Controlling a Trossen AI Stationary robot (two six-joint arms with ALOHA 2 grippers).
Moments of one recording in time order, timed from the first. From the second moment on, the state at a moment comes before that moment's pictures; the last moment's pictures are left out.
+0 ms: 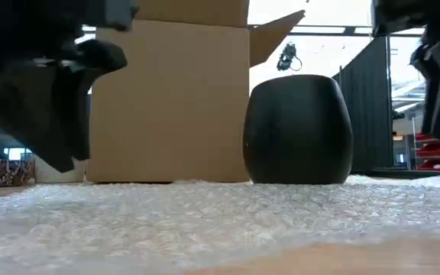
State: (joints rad) left arm -0.66 1.92 1.30 -0.79 -0.45 -0.49; right arm 0.66 1.72 1.17 -0.95 0.40 1.08
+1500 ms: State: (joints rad) left arm -0.66 1.66 1.13 -0.67 -0.39 -0.64; right arm 0.36 1.69 1.21 -0.78 0.21 0.16
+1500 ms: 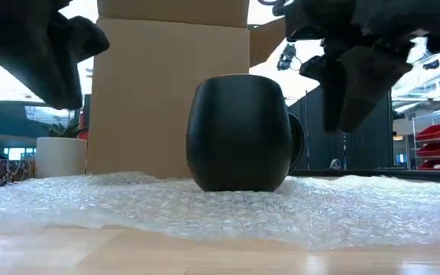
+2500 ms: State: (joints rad) left arm -0.62 1.66 0.84 -0.28 -0.54 -0.69; right arm 0.16 1.74 1.21 -0.54 -0.16 -0.06
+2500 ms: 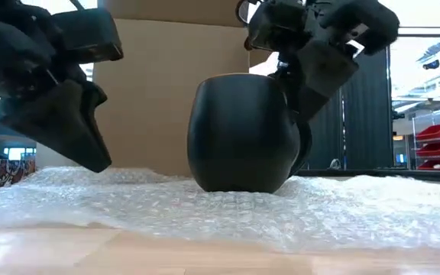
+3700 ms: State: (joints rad) left arm -0.60 1.68 0.79 -0.20 -0.57 -0.79; right arm 0.33 1.70 1.26 -0.60 0.11 0.41
